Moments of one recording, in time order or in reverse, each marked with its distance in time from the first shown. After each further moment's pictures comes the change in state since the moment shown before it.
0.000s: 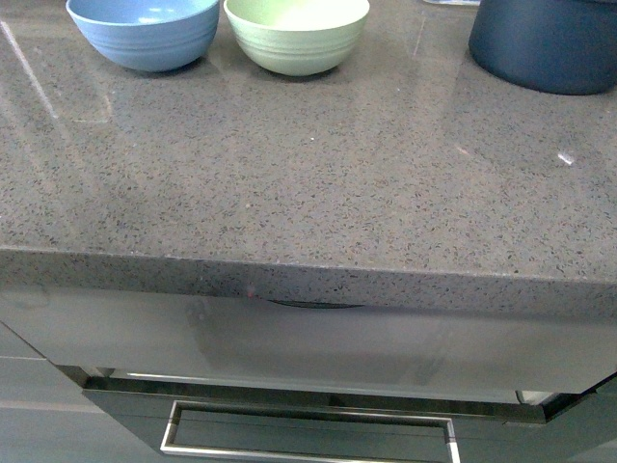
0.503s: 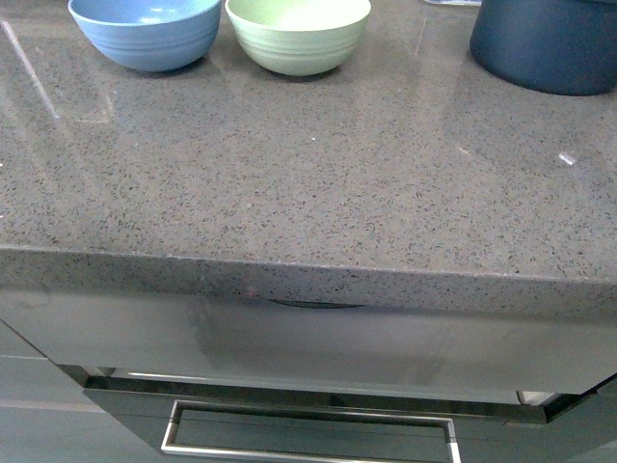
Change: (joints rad) left arm 0.000 -0.241 -0.095 -0.123 0.001 0.001; right arm 0.000 0.000 0.000 0.000 0.000 0.000
